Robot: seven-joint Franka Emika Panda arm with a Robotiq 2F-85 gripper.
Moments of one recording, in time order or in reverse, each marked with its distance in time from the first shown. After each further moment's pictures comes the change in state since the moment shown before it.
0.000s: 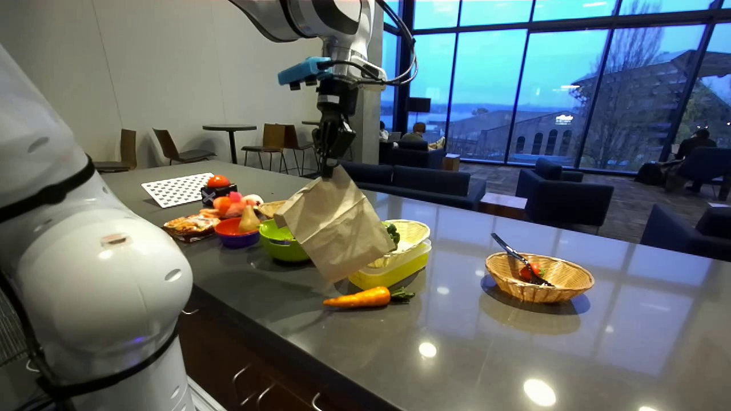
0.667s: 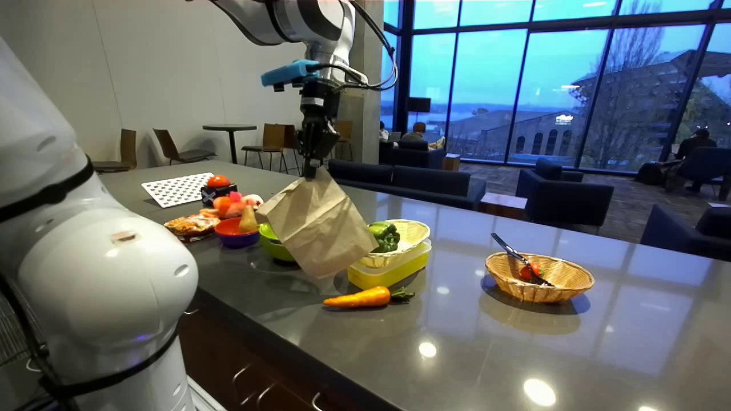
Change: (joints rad) arm 0.062 0.013 0.029 0.001 0.007 -0.032 -0.042
